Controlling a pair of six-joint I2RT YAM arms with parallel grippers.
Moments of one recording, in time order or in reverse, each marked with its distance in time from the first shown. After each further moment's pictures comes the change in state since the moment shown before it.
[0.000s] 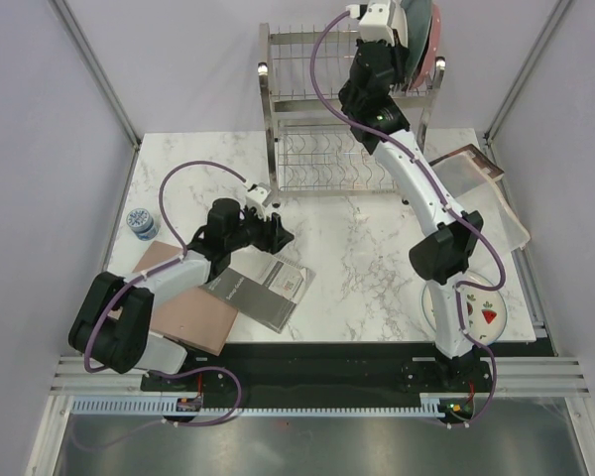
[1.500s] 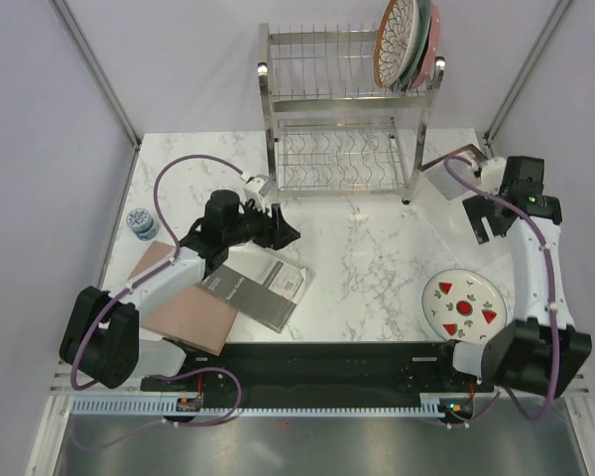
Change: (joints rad) left arm -0.021 -0.074 0.100 -0.181 0.062 -0.193; right arm -0.669 -0.960 -1.183 -0.876 -0.822 0.003
